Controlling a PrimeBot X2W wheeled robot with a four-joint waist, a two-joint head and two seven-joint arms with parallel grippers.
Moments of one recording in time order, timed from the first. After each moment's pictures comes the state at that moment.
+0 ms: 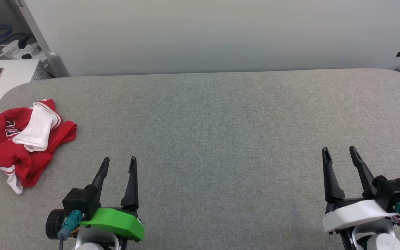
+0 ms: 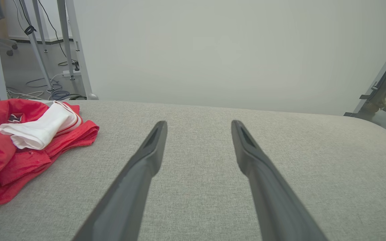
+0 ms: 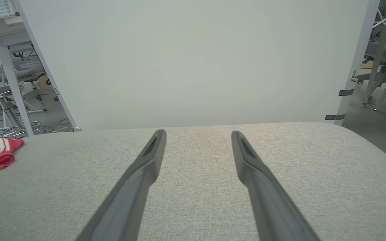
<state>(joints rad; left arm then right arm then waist) 0.00 0.06 -0.04 0.09 -0.19 -0.09 -0.21 -0.01 -0.05 -0.02 0.03 0.15 0.13 -0.21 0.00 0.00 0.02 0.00</state>
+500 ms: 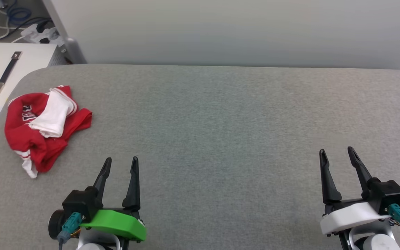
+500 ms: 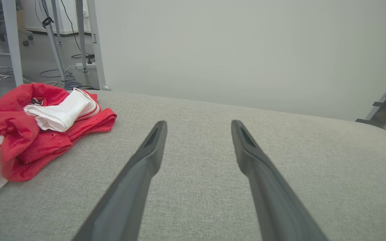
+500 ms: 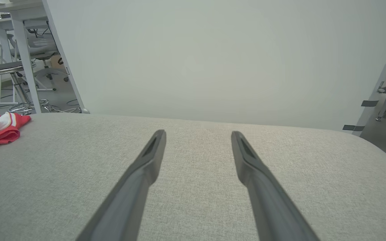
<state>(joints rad) 0.00 0.06 -0.05 0.10 -0.22 -0.10 -0.24 -0.01 -0.05 -0.01 0.05 0.06 0.13 -0.24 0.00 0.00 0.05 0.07</state>
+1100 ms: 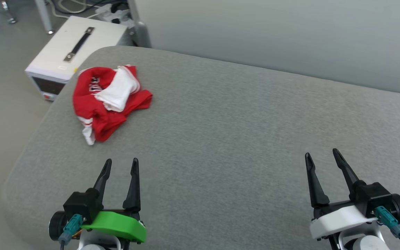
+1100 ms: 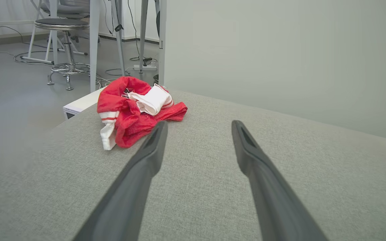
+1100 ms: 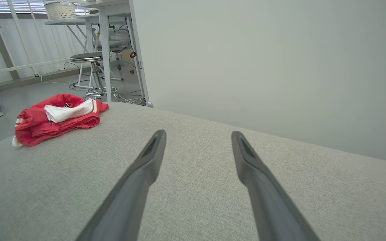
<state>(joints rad) 0.00 0.05 -0.05 0.12 -0.21 -0.10 -0.26 0.00 -0.05 0.04 0.06 0.04 0.13 -0.26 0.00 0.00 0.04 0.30</state>
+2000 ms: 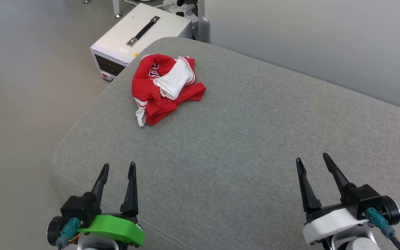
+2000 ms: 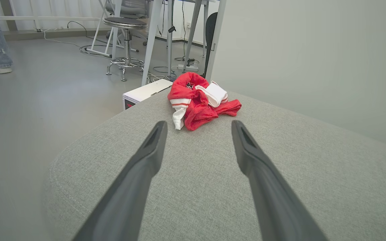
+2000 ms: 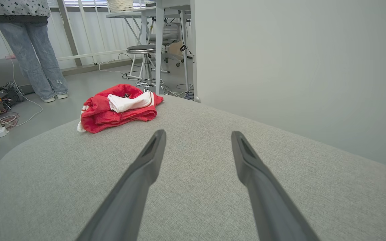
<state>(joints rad) 0.02 0.05 -0.04 0.12 -0.23 -0.10 -0.26 0.00 -0.05 0.08 0.09 0.05 0.13 -0.26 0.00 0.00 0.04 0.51</state>
